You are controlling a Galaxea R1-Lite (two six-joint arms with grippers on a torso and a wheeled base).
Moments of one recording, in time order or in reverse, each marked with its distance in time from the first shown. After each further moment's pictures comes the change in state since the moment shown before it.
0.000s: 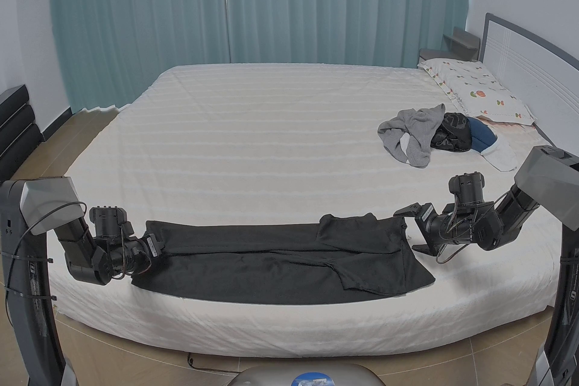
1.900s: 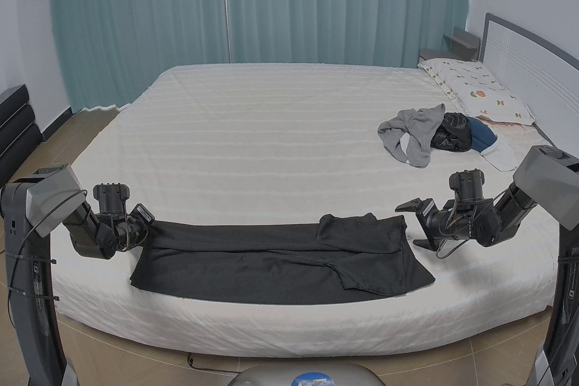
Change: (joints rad) left arm 0.014 0.034 -0.275 0.176 0.186 -0.418; right arm -0.015 0.026 -0.047 0.001 -0.009 0.005
